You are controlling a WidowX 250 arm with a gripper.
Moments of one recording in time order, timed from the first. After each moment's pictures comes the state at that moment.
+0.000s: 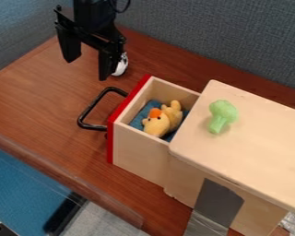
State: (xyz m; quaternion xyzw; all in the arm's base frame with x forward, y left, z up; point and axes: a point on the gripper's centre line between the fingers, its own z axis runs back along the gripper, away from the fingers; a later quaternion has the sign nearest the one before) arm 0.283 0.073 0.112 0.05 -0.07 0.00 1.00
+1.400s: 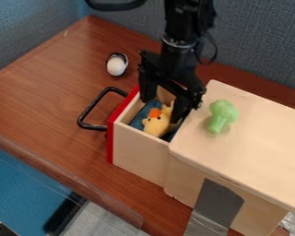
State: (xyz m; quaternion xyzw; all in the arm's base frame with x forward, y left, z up) arm 0.309 -0.046 0.072 0.01 -0.04 -0.12 0.99
